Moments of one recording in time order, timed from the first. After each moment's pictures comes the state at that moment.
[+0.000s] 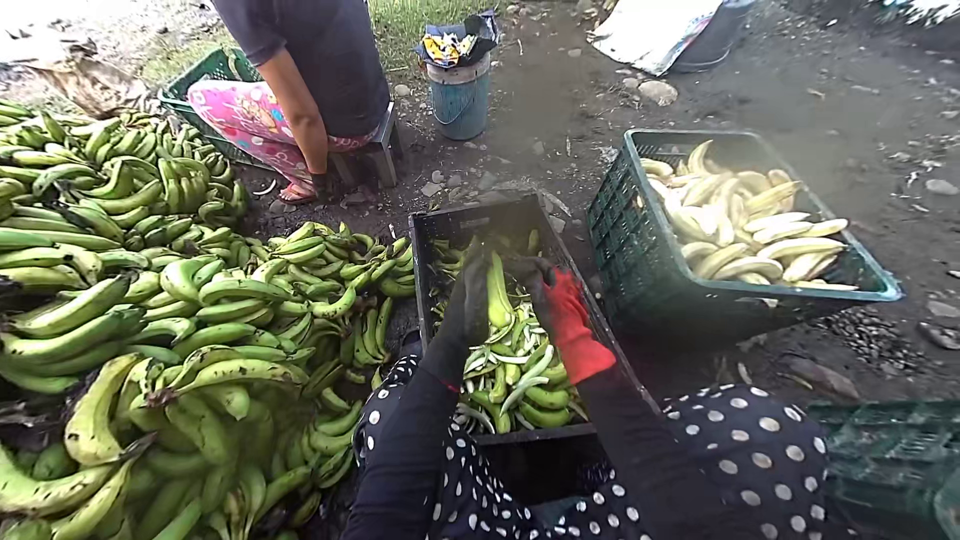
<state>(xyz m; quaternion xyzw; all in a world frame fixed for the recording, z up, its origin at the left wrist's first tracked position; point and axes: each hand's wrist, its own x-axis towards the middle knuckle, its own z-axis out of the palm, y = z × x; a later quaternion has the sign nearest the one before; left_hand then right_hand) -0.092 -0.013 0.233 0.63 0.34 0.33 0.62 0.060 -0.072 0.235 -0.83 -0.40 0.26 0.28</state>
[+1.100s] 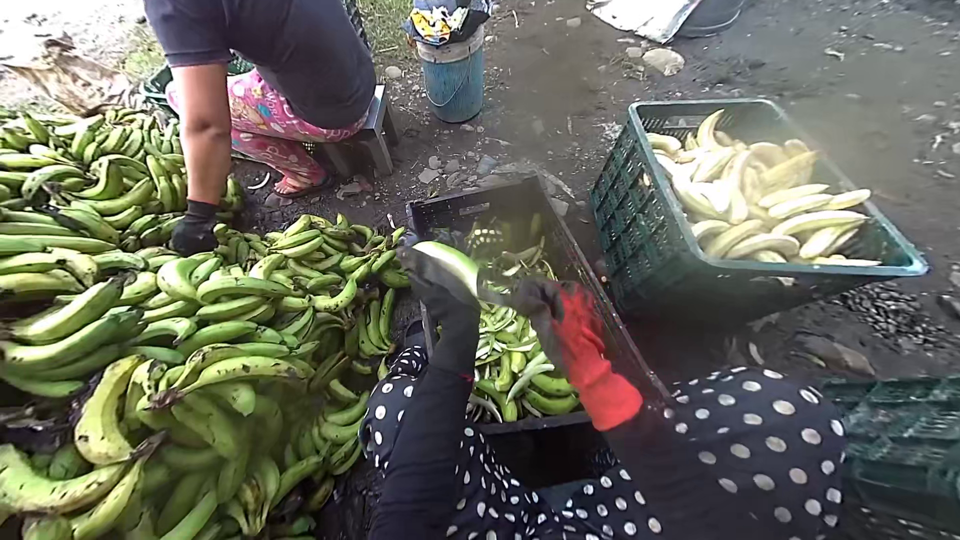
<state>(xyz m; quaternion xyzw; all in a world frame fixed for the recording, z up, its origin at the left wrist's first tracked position) -0.078 -0.022 0.244 0.47 0.56 0.58 0.38 0.037 -0.121 0.234 -0.83 -0.45 0.22 0.25</state>
